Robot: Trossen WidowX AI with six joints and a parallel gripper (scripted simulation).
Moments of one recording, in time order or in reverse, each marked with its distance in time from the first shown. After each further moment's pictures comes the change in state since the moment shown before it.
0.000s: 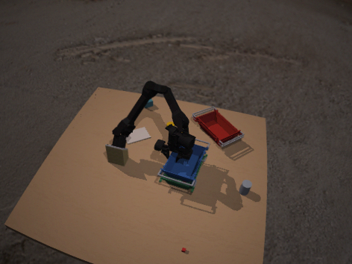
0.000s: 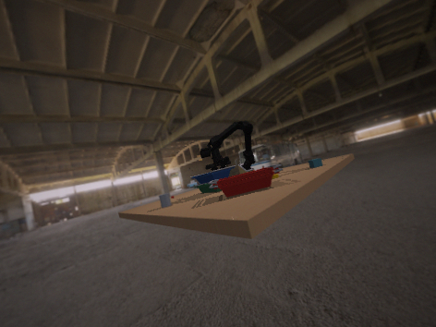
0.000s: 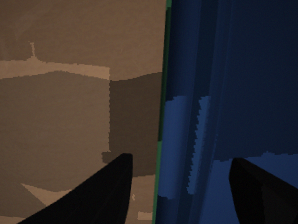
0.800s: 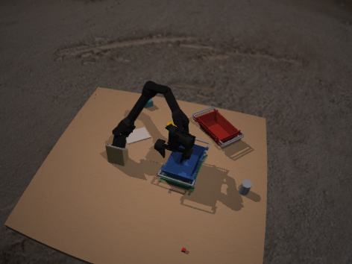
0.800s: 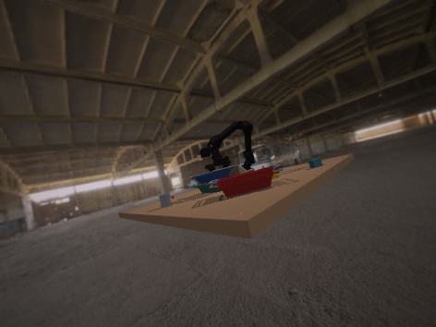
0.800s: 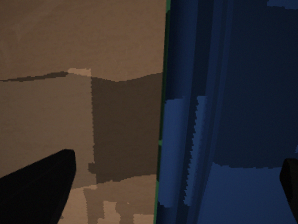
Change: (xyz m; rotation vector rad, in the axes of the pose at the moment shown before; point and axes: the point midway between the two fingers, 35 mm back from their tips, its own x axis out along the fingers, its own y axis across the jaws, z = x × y) arm -0.003 0.000 0.000 0.006 -0.003 0.002
